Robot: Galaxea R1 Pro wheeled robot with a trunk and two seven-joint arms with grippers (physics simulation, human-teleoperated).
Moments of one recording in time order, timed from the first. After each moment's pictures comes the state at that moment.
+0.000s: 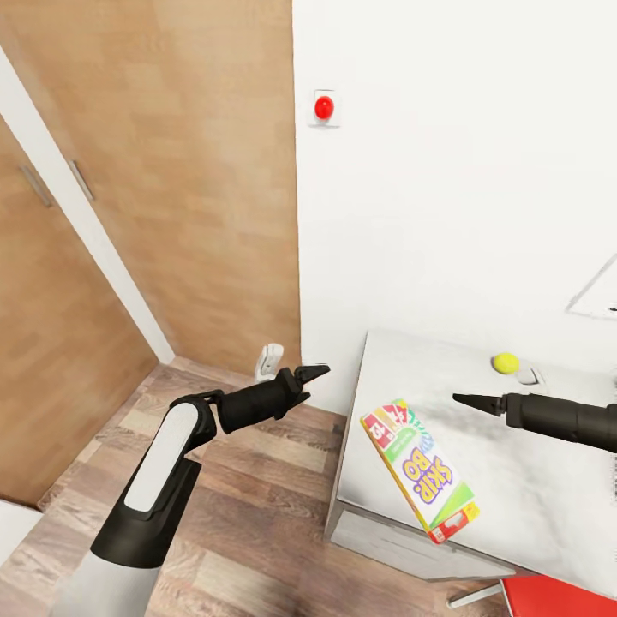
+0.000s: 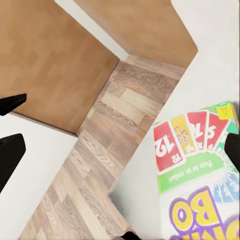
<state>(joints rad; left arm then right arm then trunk) -0.57 -0.05 -0.24 -1.56 1.47 0.85 0.36 -0.42 -0.61 -0.14 -1.60 -0.79 1.04 0.68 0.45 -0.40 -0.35</state>
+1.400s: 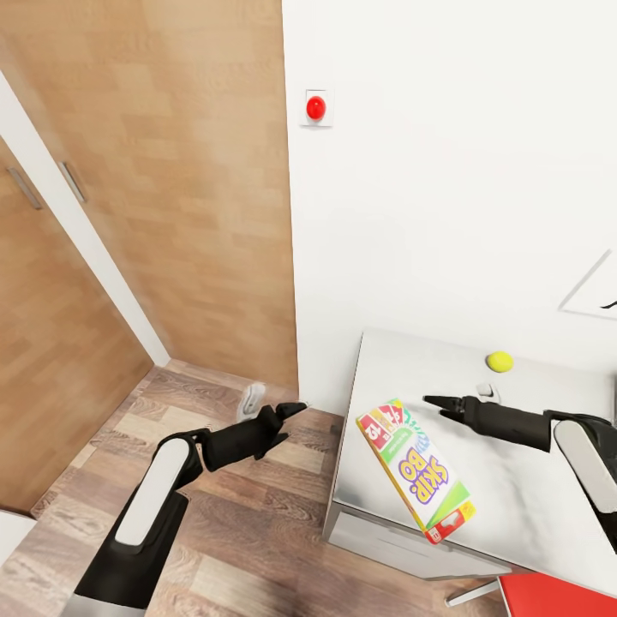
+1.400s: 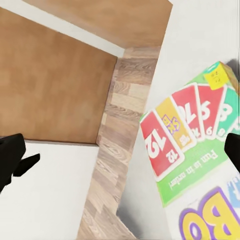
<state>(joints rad) -0.45 -0.04 -0.15 -1.46 1.41 0.85 0.35 -0.54 -0.44 -0.09 -1.27 -0.80 1.04 0.60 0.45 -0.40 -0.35</state>
